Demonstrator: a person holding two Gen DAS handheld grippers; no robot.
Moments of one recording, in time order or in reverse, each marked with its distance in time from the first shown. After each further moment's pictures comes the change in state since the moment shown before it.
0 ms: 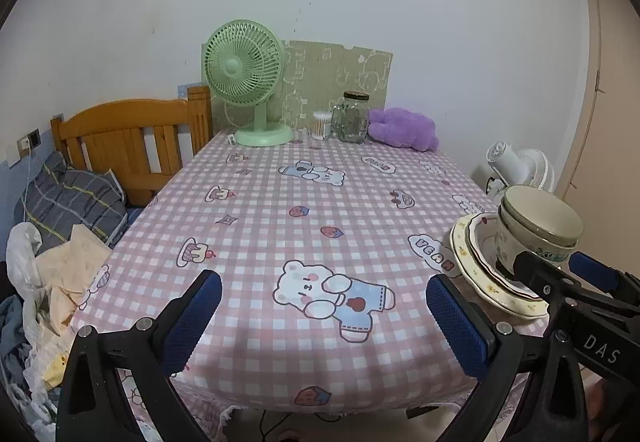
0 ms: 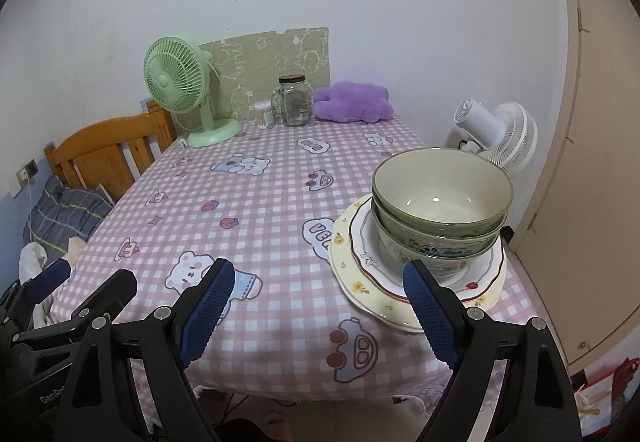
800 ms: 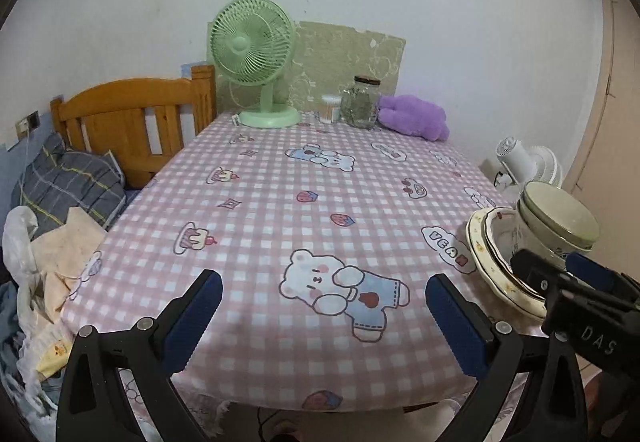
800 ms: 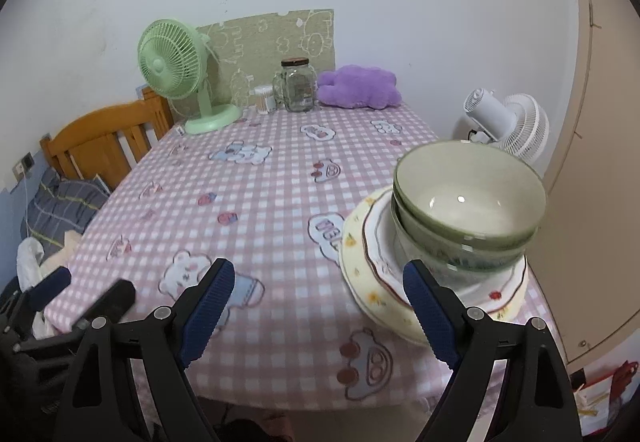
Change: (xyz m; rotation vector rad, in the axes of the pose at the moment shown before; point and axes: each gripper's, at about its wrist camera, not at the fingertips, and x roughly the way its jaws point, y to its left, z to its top) left arm 0.022 0.015 -0.003 -0.038 0.050 0.004; right arm 0.031 0.008 0.004 -0.011 0.055 0.000
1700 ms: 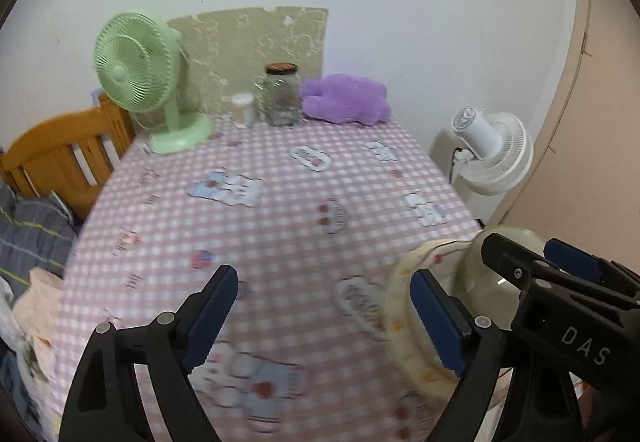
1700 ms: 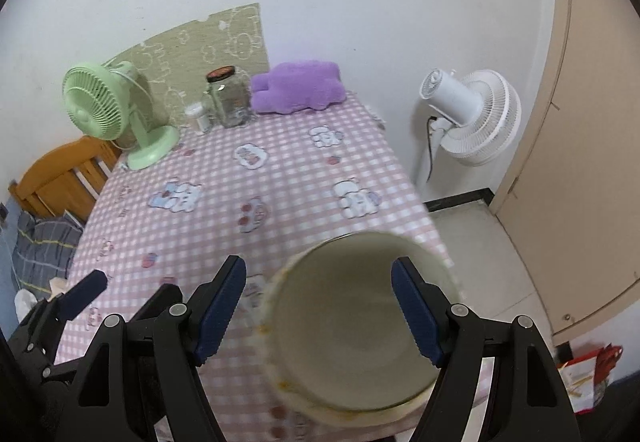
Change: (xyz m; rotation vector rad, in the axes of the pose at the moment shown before) left arm 0.073 -0.103 0.105 0.164 0.153 -0.111; right arm 0.034 -0.071 0.110 0.145 0.134 -0.076
